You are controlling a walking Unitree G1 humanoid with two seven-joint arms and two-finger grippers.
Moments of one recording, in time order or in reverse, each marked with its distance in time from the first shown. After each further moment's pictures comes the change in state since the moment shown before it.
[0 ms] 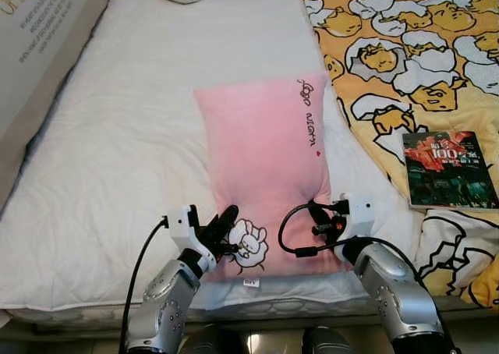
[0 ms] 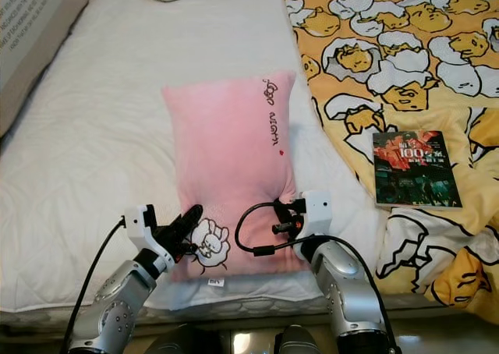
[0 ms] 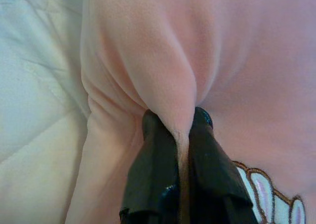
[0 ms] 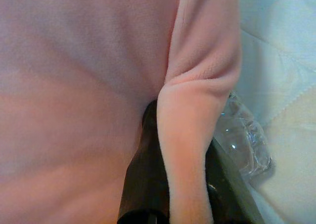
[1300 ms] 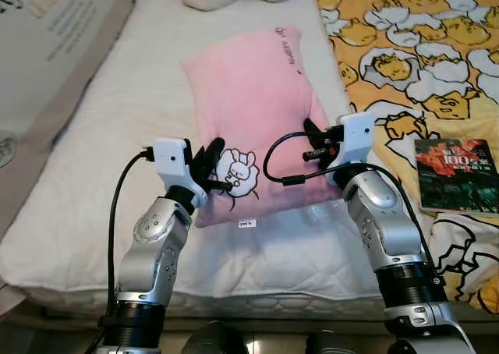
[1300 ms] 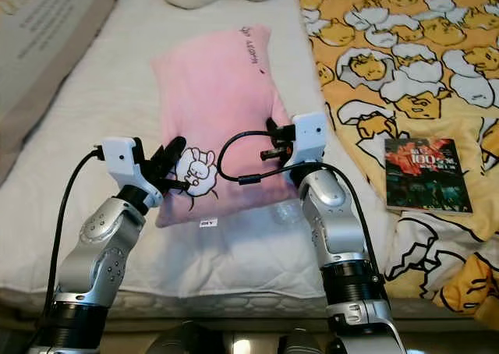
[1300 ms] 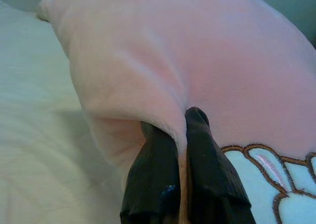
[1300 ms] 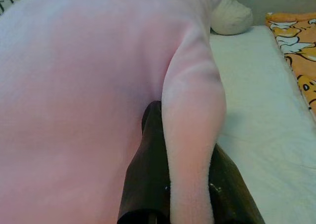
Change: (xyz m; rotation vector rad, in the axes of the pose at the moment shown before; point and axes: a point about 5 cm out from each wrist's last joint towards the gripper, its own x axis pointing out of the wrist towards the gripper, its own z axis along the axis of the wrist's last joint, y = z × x) left arm 0.027 -0.030 0.103 0.389 -0.244 0.052; right arm 0.038 0.018 0.115 -0.200 -0.352 -0.027
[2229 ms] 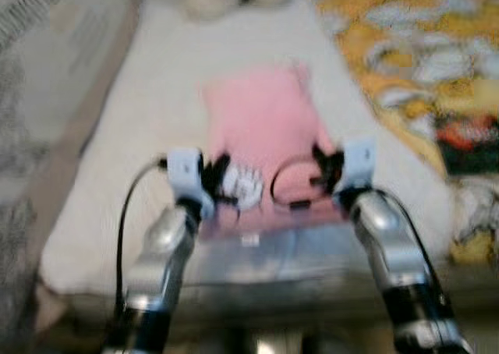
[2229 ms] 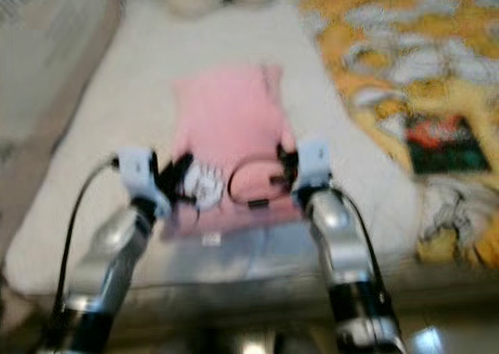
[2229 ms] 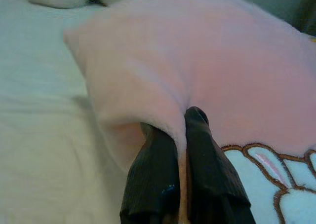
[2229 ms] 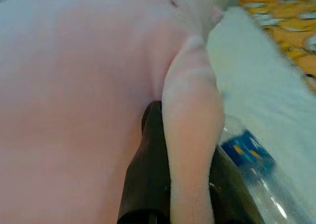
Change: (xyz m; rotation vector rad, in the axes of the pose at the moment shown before) left arm -0.002 -0.005 -0.024 0.034 0.110 0.031; right arm -0.020 -0.011 -0.033 -0.064 0.105 -0.059
